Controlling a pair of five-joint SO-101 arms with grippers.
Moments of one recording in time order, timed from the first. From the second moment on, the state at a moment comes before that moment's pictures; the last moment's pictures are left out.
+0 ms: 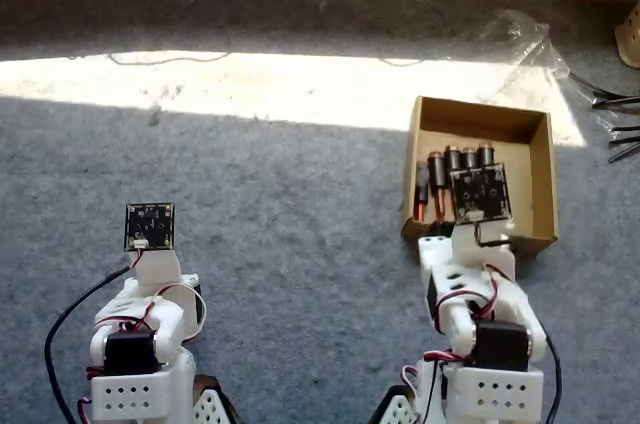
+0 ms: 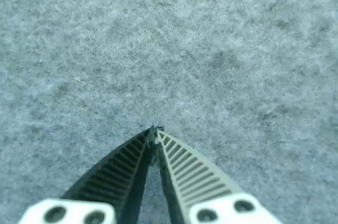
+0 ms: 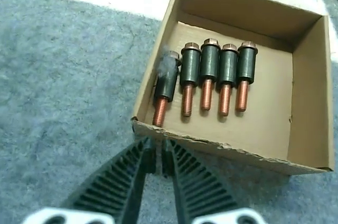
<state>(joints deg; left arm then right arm) -9.5 -103.8 95.9 75.9 4.2 -0.5 -84.7 71.3 61.2 14.4</state>
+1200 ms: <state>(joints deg) -9.5 -103.8 95.9 75.9 4.2 -0.5 -104.7 95.6 53.4 14.3</state>
